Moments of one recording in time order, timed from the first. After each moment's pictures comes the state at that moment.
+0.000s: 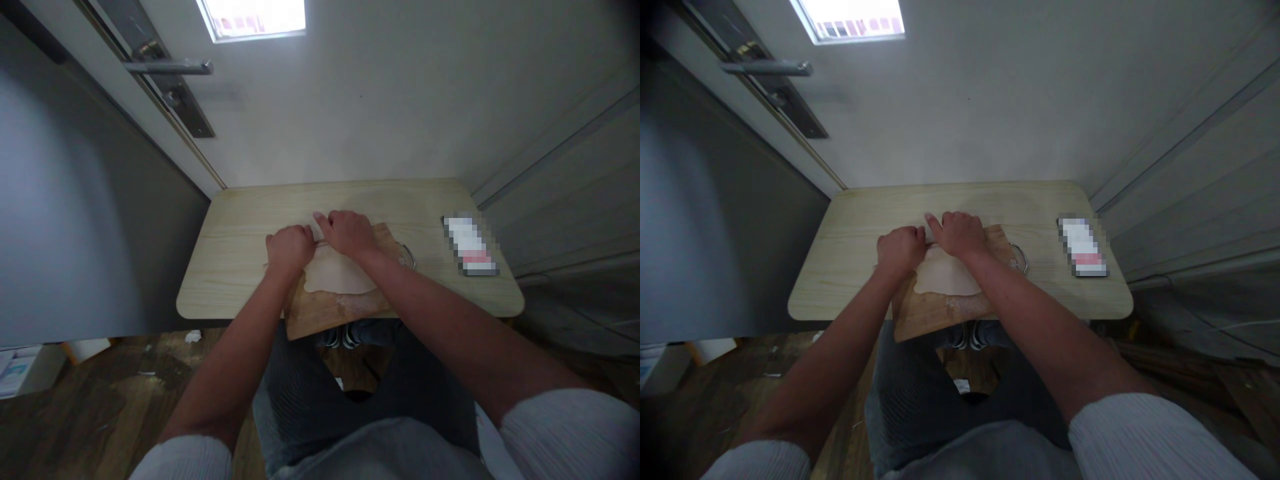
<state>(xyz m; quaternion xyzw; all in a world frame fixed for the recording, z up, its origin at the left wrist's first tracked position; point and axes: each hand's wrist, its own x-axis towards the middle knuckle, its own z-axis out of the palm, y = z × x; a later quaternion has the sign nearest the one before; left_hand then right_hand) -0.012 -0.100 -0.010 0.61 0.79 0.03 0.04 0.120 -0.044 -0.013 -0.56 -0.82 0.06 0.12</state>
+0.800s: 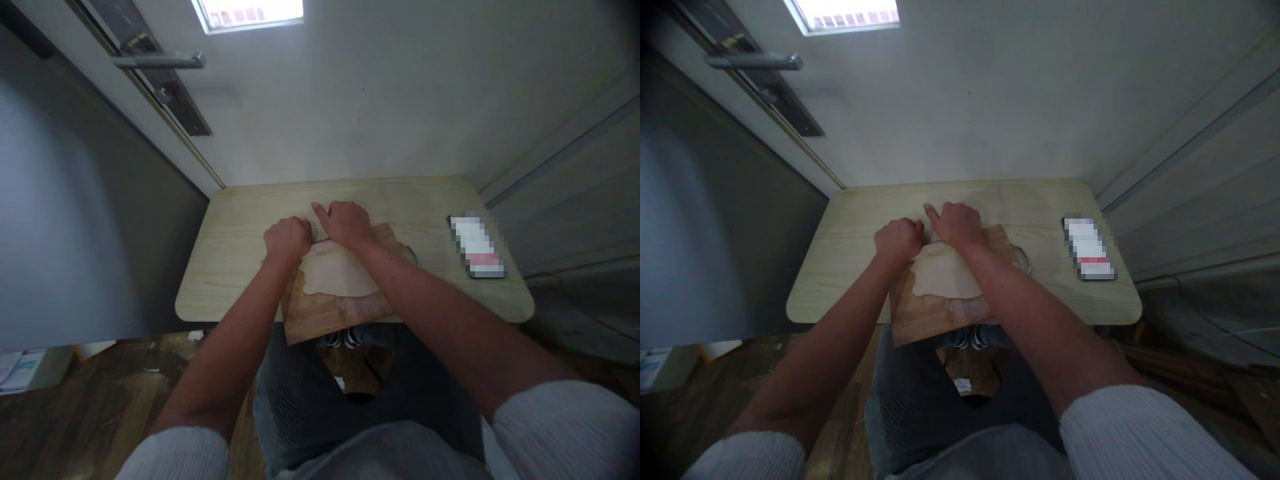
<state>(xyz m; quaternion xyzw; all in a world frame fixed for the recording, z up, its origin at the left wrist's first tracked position) -0.021 -0.076 -0.007 0.58 0.81 -0.01 0.04 0.106 -0.021 -0.013 -0.59 -0.79 0.07 0.13</state>
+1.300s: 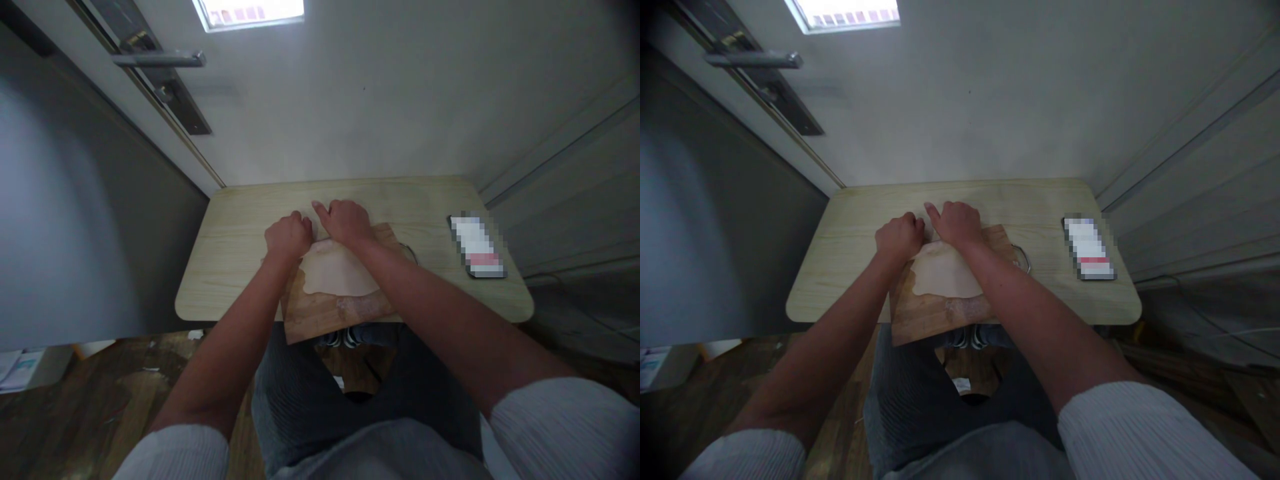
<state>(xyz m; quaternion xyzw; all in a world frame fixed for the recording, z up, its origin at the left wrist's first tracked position) -0.024 -0.074 -0.012 0.60 0.80 0.02 0.04 0.106 -0.018 -0.016 -0.59 -0.79 0.08 0.13</state>
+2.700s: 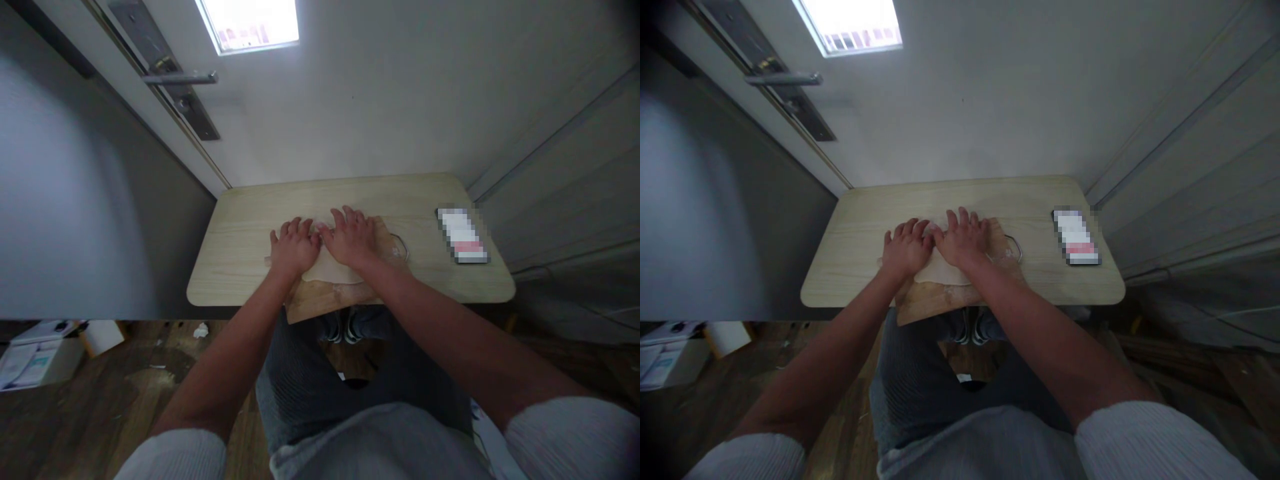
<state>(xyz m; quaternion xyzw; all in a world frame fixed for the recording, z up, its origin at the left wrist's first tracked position) -0.002 -0.133 -0.015 0.66 0.75 0.07 0.02 0.135 -0.090 -0.020 -0.59 -0.79 0.05 0.16</state>
